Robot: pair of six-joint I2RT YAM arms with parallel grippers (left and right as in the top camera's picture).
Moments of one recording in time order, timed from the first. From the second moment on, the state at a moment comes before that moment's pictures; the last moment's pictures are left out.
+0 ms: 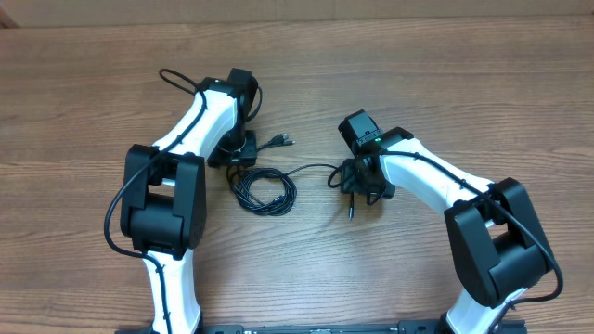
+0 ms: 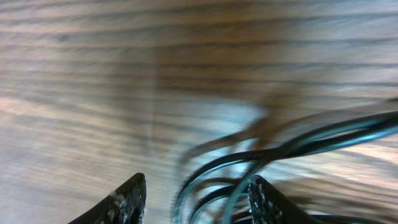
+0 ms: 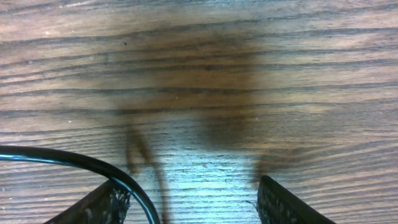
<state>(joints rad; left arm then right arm) -0.23 2.15 1.59 -1.11 -0.13 -0.36 0.47 1.87 1.16 -0.77 0.04 0.58</state>
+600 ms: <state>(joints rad) -0.19 2.16 1.55 -1.18 -0.28 -0.56 0.47 1.87 1.16 -0.77 0.01 0.59</state>
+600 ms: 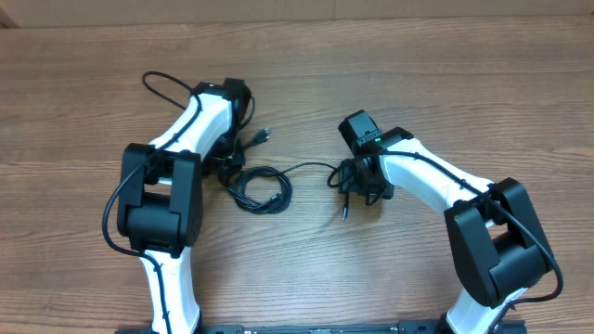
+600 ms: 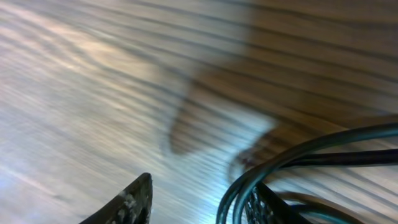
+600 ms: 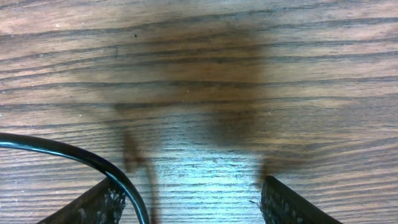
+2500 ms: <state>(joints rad) -0.14 2.13 1.49 -1.10 0.04 -0.38 0.54 1.88 1.31 -0.64 -0.19 0.44</state>
